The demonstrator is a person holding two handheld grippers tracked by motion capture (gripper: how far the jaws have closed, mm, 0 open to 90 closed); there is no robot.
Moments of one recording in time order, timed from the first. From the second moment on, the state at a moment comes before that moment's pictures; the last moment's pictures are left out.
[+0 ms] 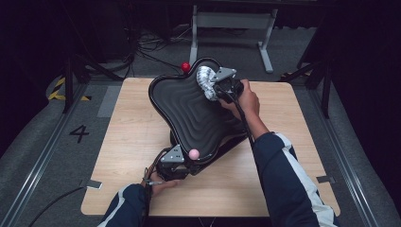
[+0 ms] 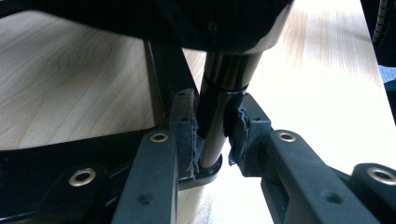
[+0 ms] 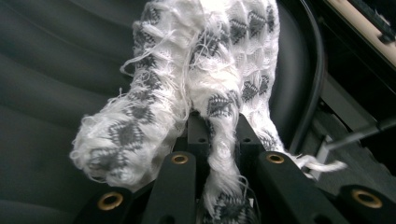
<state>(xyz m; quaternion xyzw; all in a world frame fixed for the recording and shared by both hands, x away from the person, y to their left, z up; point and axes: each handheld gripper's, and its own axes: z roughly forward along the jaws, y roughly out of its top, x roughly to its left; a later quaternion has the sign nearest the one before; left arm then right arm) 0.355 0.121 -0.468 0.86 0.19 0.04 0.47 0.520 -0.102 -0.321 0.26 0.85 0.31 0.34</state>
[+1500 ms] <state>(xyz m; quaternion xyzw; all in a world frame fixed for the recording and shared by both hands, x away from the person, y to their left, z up) 0.355 0.119 -0.471 0.86 0.20 0.03 0.47 0.440 -0.037 -0.333 0.12 0.88 0.34 0.31</state>
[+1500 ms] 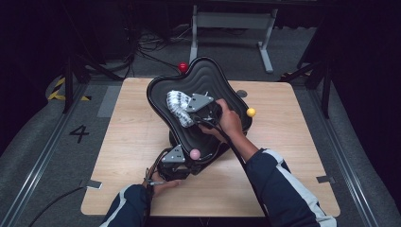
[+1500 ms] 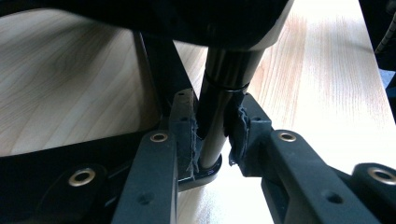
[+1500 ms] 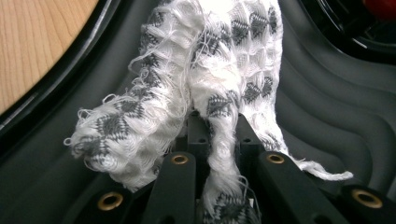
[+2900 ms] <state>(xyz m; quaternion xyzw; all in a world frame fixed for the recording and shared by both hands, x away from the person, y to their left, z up) 0.353 0.121 -0.472 0.86 0.21 0.05 0.47 0.512 -0.132 -0.340 0.27 0.85 0.28 0.36</state>
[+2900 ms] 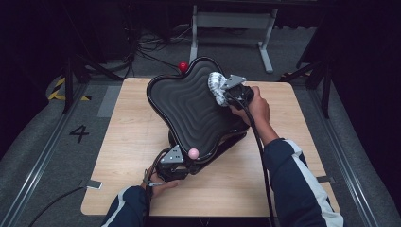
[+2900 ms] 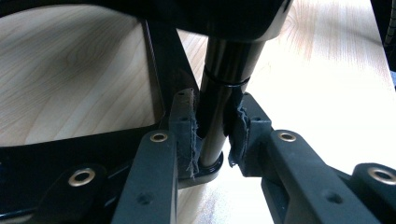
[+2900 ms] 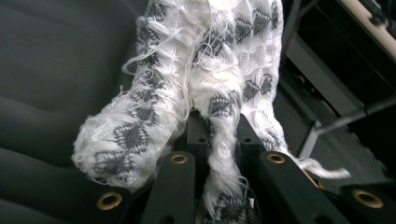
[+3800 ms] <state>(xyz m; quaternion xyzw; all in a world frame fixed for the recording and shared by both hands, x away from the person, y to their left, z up) 0.353 0.121 -0.472 0.86 0.21 0.04 0.47 0.448 -0.097 -0.352 0.17 0.87 0.34 0.30</state>
